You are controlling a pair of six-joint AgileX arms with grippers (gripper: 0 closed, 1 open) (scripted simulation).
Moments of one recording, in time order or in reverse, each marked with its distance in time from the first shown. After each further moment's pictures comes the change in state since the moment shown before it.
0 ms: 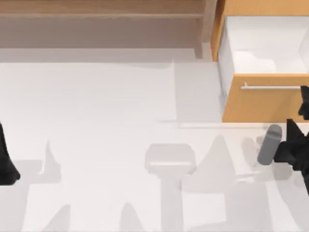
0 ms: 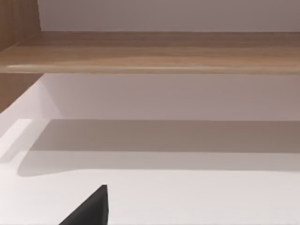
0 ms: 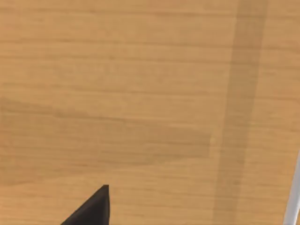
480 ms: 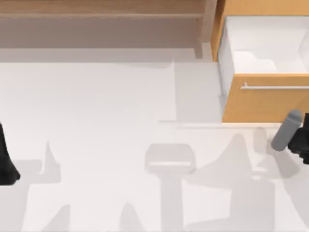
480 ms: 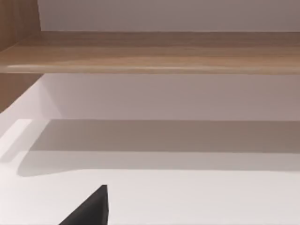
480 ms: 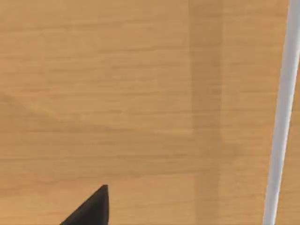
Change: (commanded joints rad) left arm 0.000 0.000 0.000 0.000 0.000 0.000; right arm -0.077 -0.081 0.010 -0.168 0.074 0.116
